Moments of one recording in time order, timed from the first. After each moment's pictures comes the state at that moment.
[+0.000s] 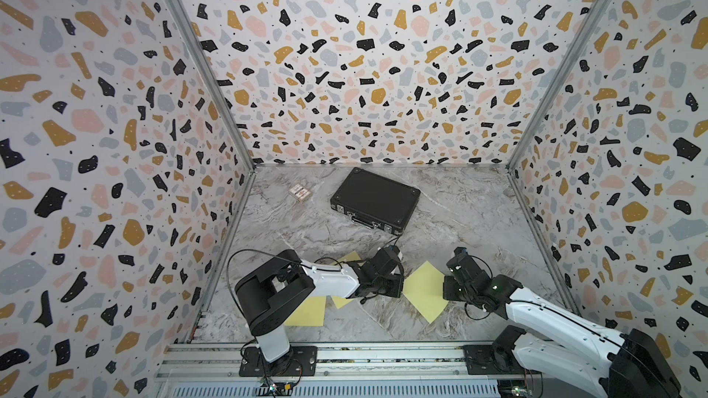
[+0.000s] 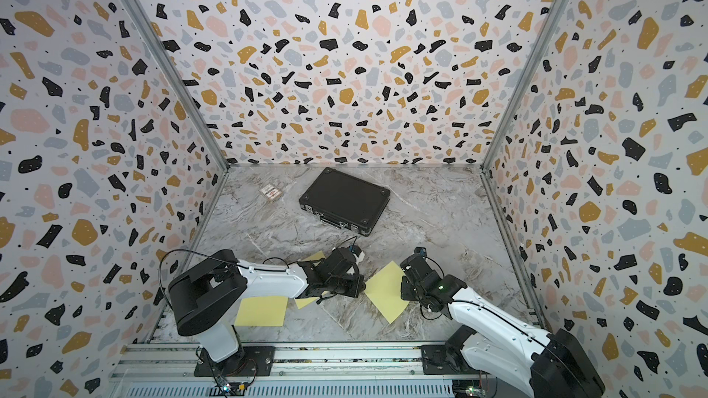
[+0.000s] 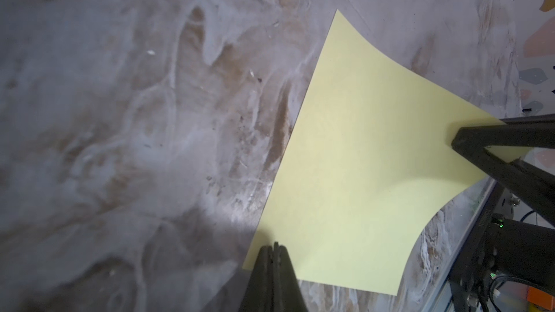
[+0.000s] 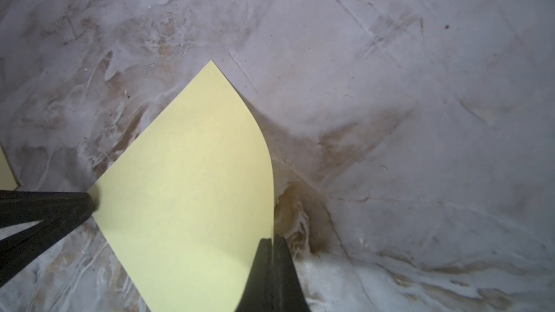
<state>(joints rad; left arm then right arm) -0.96 1.72 0.78 0.03 0.19 -0.69 0.69 0.97 0.45 -0.56 0.14 0.67</state>
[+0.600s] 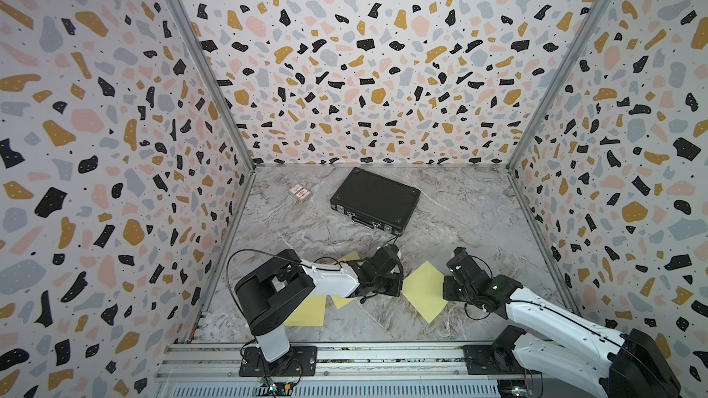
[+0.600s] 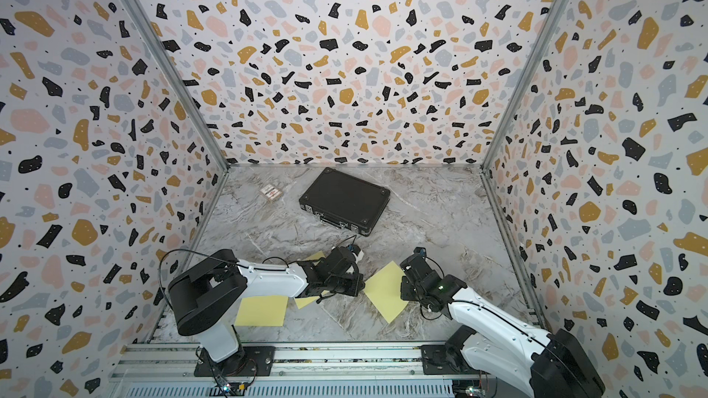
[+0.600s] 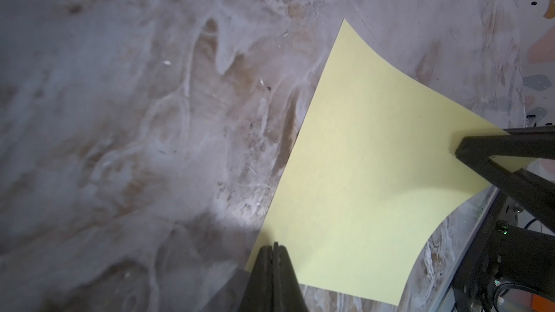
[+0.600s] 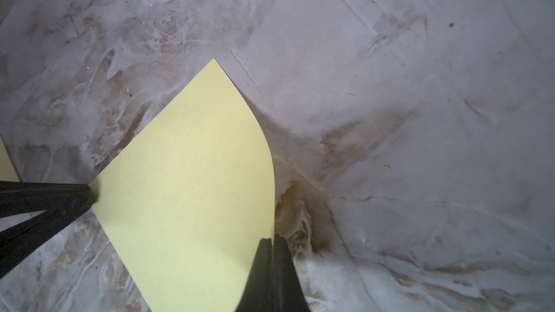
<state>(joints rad) -0.96 1.72 0.78 0.03 0.19 -0.69 0.69 0.97 0.45 -0.56 0.14 0.67</state>
